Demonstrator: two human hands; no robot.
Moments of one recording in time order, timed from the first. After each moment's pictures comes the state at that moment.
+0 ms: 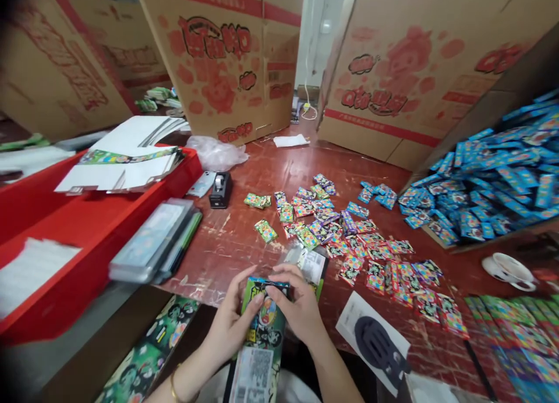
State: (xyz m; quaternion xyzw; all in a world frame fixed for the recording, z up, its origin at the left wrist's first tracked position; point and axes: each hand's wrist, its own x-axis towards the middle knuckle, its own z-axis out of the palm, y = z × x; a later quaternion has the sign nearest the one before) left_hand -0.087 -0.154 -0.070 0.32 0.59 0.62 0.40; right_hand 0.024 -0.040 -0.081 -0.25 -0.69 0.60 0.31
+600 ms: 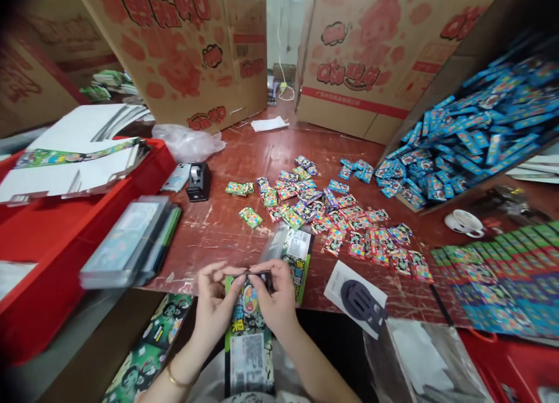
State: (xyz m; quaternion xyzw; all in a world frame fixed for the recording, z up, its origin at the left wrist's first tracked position) left_hand -0.095 -0.153 -0.088 0.33 0.60 0.68 0.26; right_hand 0.008 -0.080 -0.088 -0.30 -0.61 0.57 0.46
